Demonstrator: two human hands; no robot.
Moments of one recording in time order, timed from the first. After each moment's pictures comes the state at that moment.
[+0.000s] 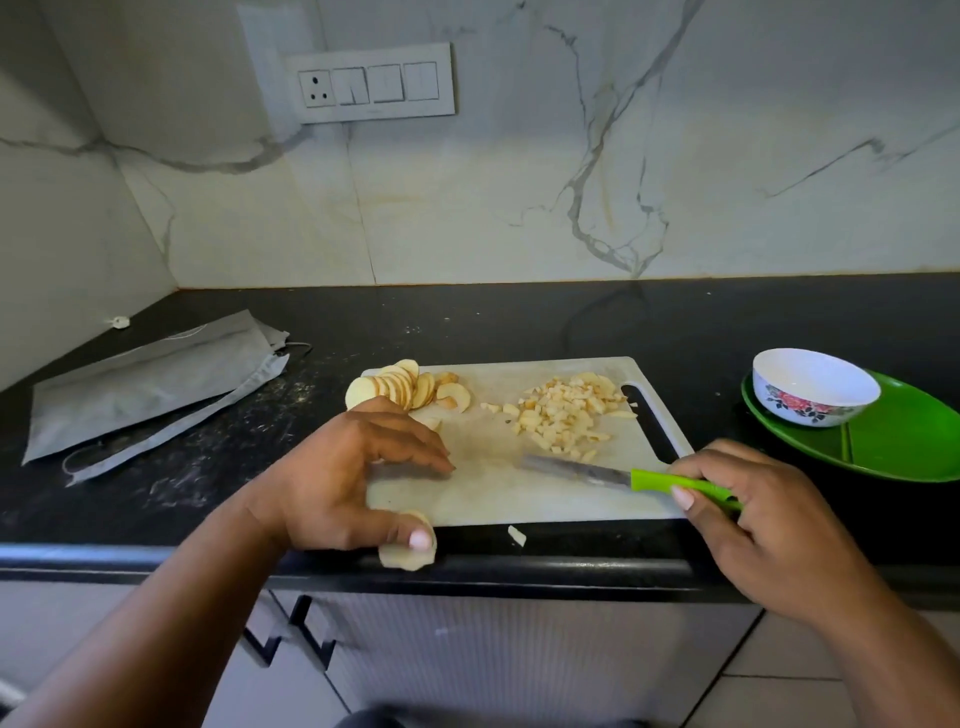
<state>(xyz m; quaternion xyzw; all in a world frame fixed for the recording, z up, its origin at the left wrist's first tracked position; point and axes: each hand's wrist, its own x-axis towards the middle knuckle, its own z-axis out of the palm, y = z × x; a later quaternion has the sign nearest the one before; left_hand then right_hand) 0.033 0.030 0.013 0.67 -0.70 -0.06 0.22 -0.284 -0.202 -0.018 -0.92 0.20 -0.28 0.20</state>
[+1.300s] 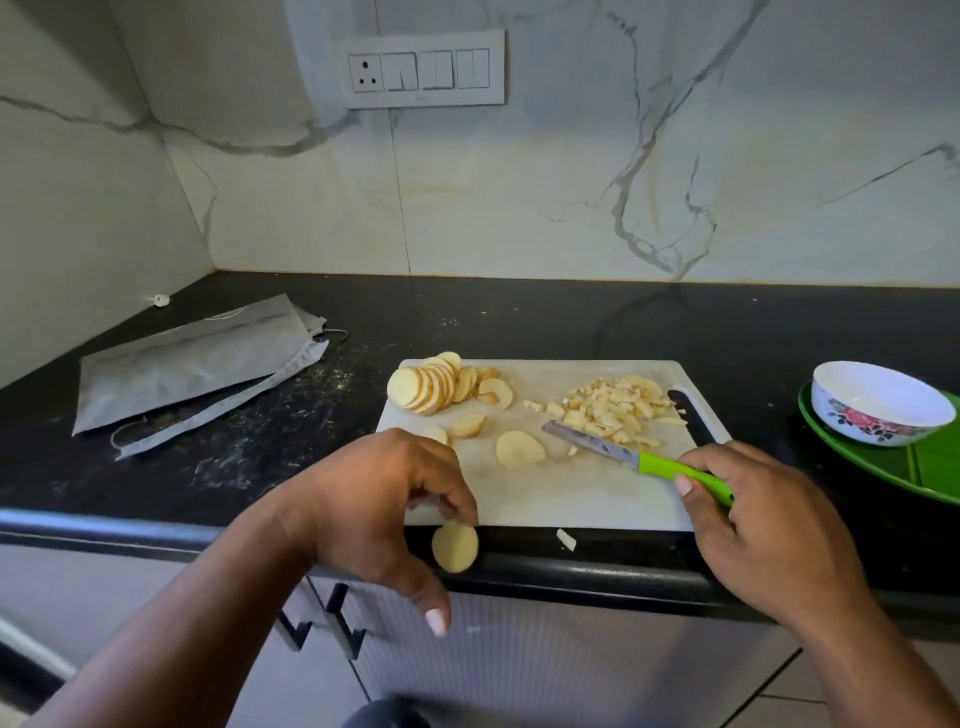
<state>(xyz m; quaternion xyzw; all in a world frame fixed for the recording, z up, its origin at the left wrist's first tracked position) 0.020 0.053 0.020 0.71 -0.68 -0.13 0.13 -0.241 -0.180 -0.022 -0.91 0.29 -0.27 0.12</state>
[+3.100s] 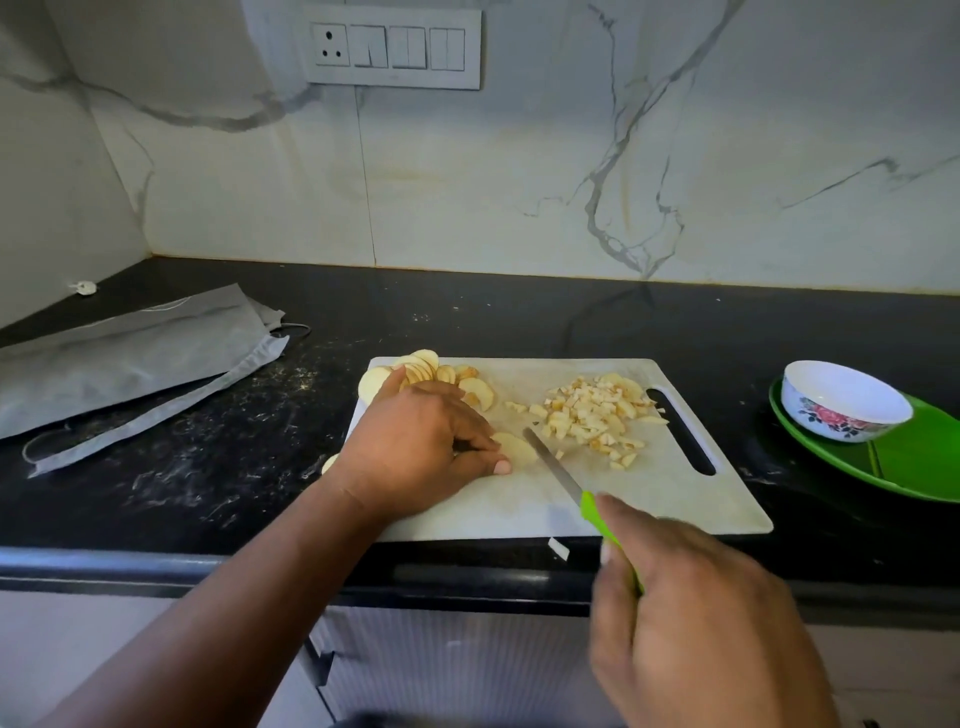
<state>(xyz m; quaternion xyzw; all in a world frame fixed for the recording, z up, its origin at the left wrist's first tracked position) 0.041 -0.018 -0.014 0.76 -0.60 0.03 0.23 -0.215 -0.057 0.008 -0.89 0.34 -0.30 0.02</state>
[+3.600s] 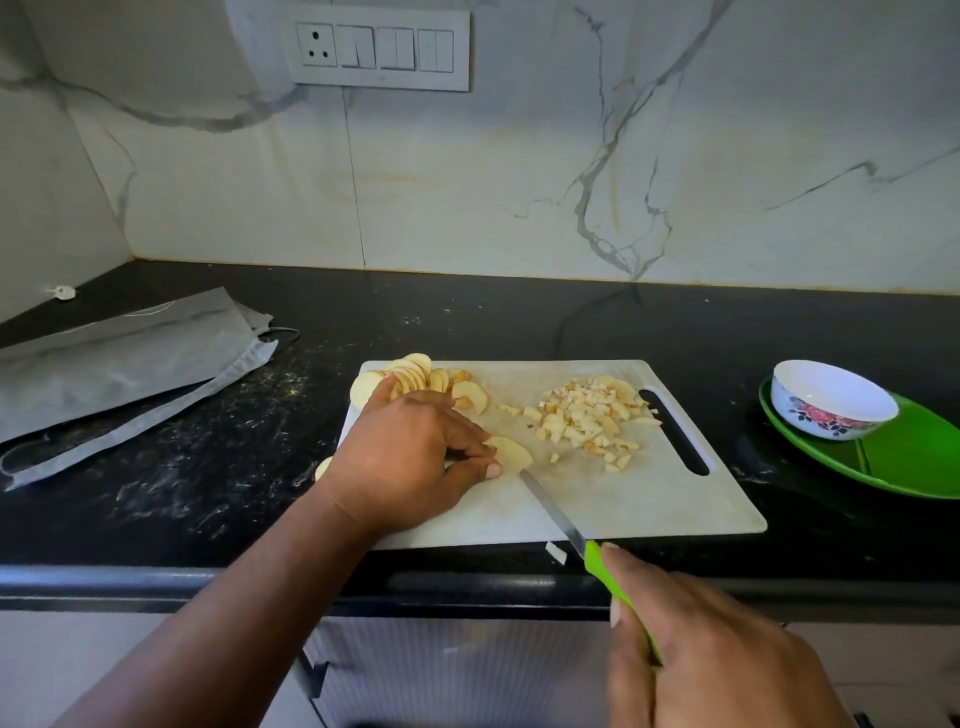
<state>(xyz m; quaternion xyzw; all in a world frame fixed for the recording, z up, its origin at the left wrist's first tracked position) 0.037 -0.015 -0.013 0.76 -0.61 0.04 0.22 -0.230 -0.045 -0.001 -0.90 0.34 -0.27 0.02</state>
